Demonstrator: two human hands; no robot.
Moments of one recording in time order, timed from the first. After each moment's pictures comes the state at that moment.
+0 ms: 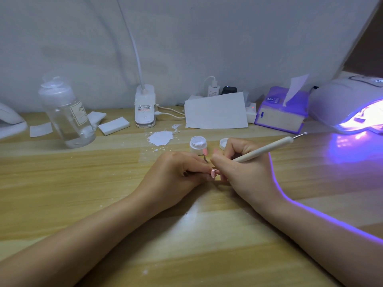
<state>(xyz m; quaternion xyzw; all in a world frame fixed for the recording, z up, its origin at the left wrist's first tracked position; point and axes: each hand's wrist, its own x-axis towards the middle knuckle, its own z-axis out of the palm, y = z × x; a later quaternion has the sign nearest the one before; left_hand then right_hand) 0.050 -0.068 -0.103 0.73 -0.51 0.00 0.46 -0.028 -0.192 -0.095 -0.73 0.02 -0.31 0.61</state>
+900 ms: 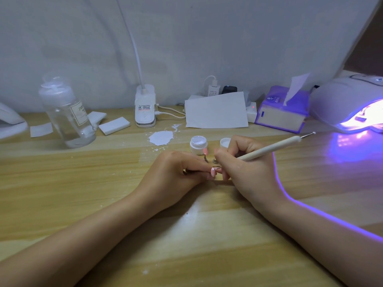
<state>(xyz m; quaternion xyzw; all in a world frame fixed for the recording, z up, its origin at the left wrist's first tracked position) 0.048 -0.068 -0.102 0.73 -0.48 -0.02 0.48 -0.031 -0.190 -0.089 -0.71 0.03 -0.31 0.63</state>
